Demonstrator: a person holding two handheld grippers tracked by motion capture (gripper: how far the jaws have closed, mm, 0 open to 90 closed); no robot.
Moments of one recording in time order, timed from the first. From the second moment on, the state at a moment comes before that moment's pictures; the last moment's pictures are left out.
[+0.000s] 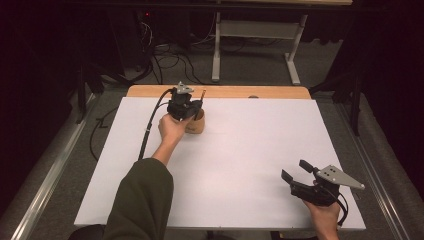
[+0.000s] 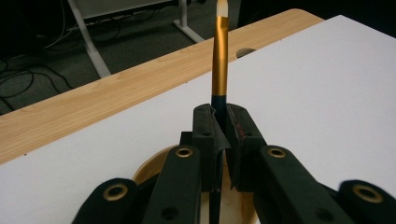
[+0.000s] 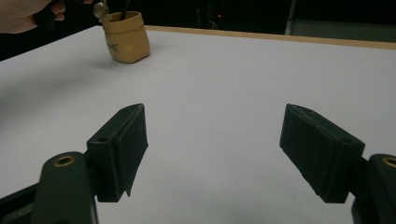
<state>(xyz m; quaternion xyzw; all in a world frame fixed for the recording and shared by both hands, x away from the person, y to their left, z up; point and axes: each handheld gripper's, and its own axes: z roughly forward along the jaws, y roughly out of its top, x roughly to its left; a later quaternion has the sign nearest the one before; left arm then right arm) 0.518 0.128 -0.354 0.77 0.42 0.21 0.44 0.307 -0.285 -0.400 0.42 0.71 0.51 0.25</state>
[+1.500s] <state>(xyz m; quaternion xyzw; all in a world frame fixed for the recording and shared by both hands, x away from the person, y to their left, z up) 0.494 0.153 -0.341 0.76 0.42 0.18 0.46 0.308 -0.280 -0.401 0.42 0.71 0.50 0.26</state>
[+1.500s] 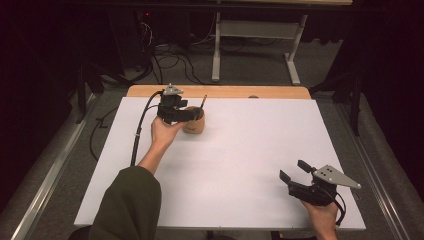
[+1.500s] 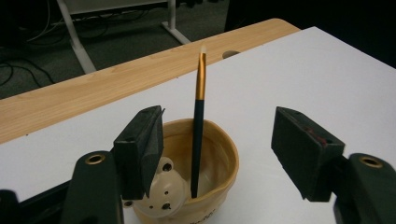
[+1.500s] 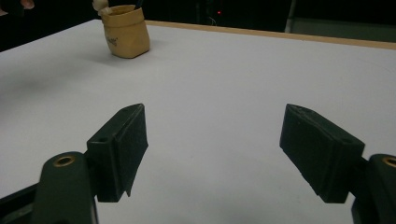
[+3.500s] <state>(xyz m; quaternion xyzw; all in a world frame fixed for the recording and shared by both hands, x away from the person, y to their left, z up) 0.428 0.192 -0.325 0.75 0.39 0.17 0.51 0.311 -0.283 -0.403 0.43 0.71 0.51 0.25</state>
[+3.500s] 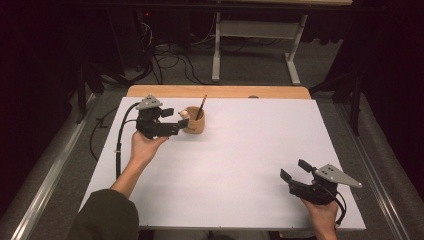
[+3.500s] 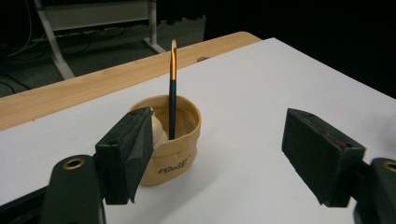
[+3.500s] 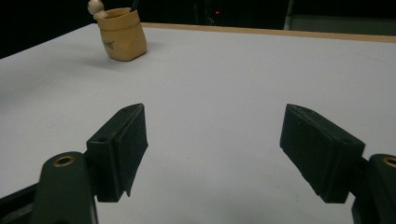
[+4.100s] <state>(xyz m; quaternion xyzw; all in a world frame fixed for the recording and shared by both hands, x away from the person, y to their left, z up) 0.412 0.197 -0.325 0.74 0.38 0.17 0.52 0.311 -0.281 -0.402 0.43 0.71 0.50 0.25</state>
